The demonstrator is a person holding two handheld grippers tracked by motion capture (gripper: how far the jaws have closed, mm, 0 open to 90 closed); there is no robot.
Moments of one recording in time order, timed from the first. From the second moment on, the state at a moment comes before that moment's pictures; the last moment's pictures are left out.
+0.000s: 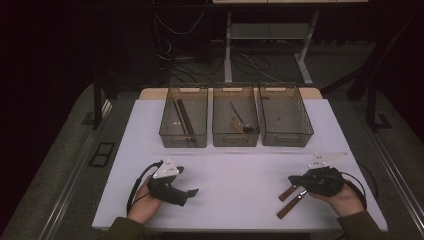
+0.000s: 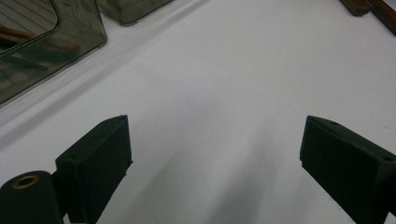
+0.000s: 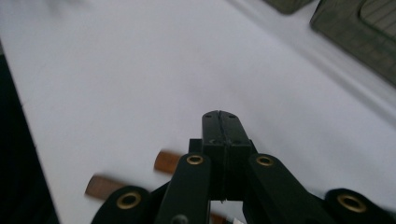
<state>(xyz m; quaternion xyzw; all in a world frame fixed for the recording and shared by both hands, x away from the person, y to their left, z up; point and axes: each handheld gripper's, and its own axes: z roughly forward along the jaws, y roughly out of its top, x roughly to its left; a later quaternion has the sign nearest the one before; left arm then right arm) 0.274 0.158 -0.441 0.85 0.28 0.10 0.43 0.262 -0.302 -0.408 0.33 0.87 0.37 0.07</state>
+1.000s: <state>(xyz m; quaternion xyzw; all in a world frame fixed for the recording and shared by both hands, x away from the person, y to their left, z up) 0.274 0.159 -0.441 0.85 0.28 0.10 0.43 0.233 -0.310 -0.437 0.30 0.90 0.32 0.04</state>
